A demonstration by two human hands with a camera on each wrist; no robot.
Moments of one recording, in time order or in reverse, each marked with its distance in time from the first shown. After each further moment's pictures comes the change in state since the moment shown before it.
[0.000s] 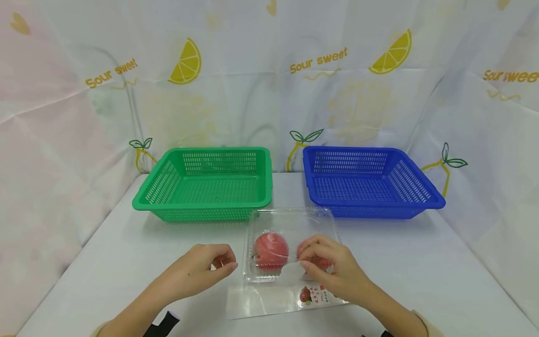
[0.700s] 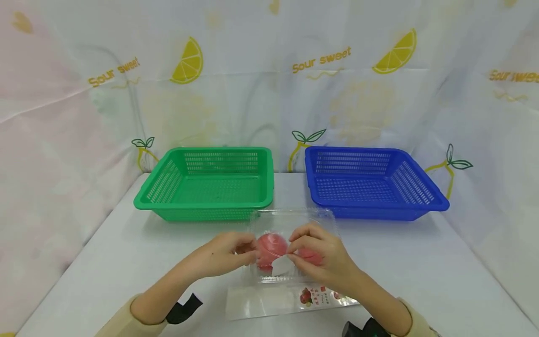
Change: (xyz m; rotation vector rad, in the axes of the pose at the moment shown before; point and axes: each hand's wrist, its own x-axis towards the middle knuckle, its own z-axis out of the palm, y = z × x) left_hand 0.040 0.015 0.006 -0.207 -0.128 0.096; right_hand 0.029 0.000 0.005 -0.127 0.043 -0.225
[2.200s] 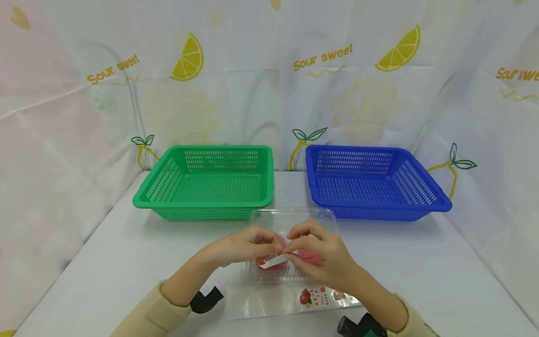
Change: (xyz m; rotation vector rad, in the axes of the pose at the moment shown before) left_hand 0.040 0.001 0.010 -0.415 -0.237 0.008; right_hand 0.015 0.005 0.000 -0.024 0.070 -0.257
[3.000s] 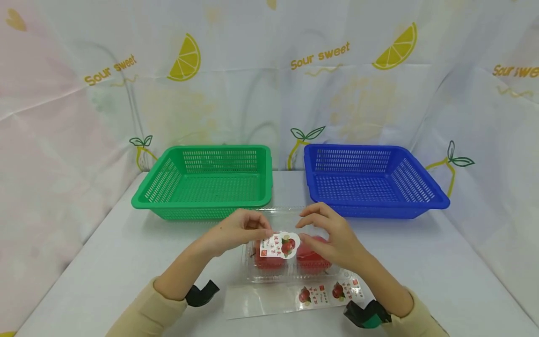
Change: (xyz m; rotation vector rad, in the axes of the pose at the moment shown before) left_hand -0.002 0.002 -0.016 -0.019 0.233 0.014; right_hand -0.016 0.021 -0.025 -0.076 -0.140 0.417
